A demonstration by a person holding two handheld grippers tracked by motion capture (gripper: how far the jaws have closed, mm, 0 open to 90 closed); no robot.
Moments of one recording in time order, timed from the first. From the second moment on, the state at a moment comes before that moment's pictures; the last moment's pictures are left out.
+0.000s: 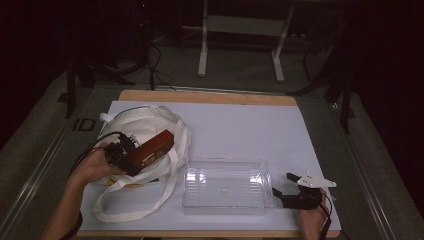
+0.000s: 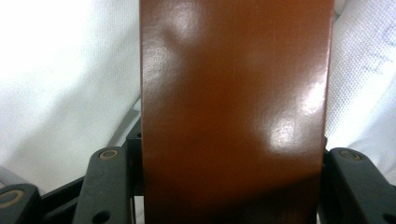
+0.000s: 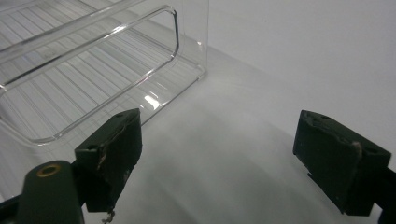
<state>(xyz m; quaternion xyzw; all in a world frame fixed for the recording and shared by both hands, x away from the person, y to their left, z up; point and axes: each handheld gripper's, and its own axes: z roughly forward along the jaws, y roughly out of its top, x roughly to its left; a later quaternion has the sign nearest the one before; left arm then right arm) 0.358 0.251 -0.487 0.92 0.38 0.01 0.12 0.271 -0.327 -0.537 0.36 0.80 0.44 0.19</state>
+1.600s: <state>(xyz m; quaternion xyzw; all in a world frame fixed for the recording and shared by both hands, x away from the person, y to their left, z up) 0.336 0.279 -0.433 0.91 0.35 0.00 0.22 0.271 -0.327 -0.537 0.36 0.80 0.43 0.19</state>
